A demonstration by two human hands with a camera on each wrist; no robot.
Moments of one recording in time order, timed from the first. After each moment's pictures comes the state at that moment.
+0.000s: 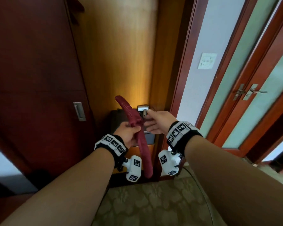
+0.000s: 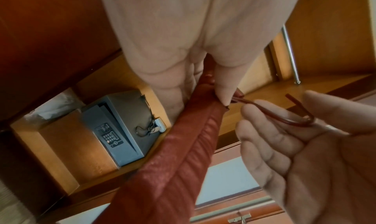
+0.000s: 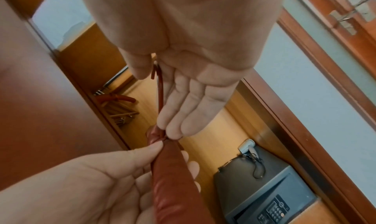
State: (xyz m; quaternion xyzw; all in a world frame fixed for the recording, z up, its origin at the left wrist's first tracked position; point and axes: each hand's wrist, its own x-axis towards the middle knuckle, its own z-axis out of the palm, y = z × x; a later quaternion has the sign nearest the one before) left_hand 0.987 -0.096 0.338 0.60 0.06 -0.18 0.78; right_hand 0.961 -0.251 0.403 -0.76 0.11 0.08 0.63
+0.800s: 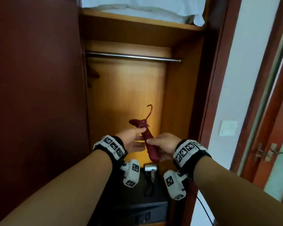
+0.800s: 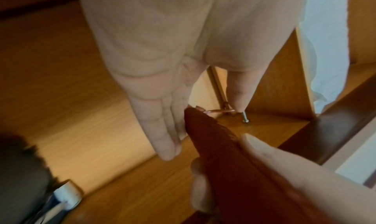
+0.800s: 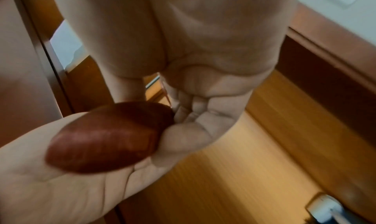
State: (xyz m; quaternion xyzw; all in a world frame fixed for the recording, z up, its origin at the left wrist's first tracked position) left_hand 1.205 -0.060 0.519 0.64 -0.08 -0.22 0.73; right_hand 1.145 -0.221 0.530 -0.82 0.05 0.07 0.57
